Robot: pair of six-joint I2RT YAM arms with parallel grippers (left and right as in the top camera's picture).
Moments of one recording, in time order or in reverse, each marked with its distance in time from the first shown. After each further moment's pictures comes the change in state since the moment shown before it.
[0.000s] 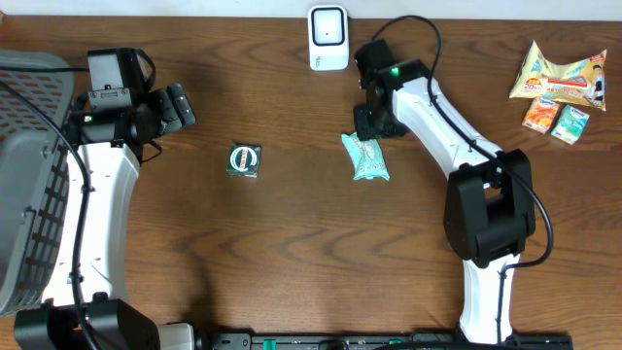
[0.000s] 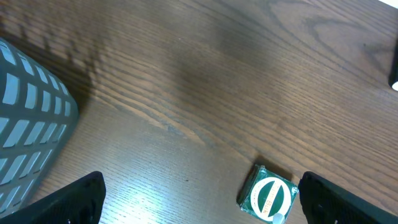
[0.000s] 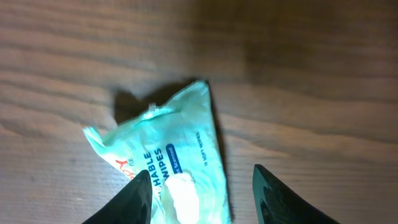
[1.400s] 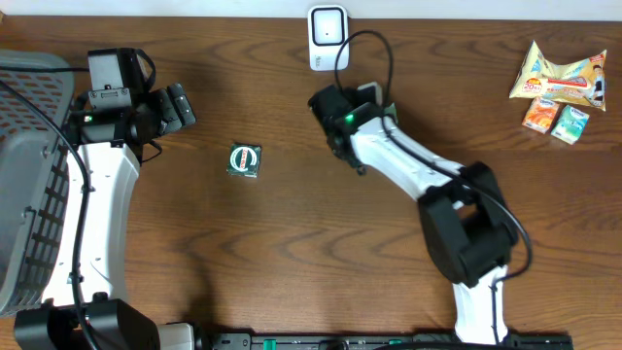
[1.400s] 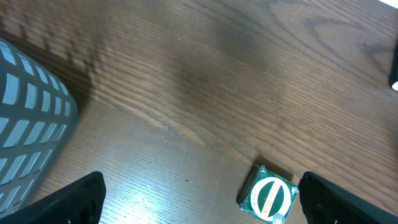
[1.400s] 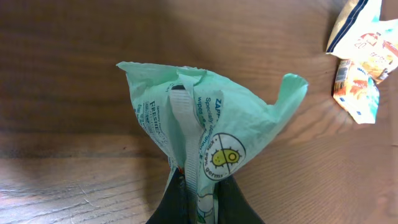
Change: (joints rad) left arm 0.000 0.000 0.000 0.000 0.000 0.000; right arm 0.211 -0.029 -0.228 0.189 0.756 0.124
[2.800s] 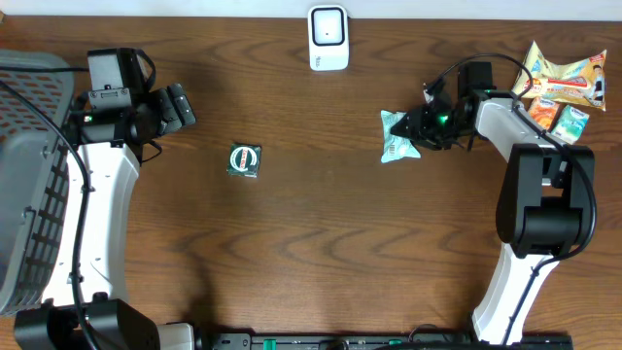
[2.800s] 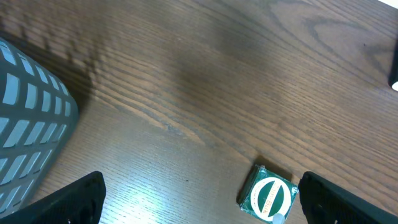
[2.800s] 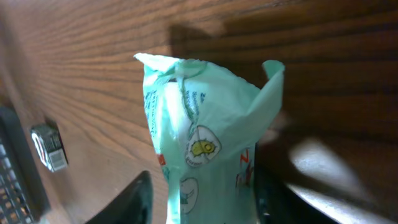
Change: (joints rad) left arm 0.000 0.000 0.000 0.000 0.000 0.000; right arm -0.603 0.007 -0.098 0.201 -1.443 -0.170
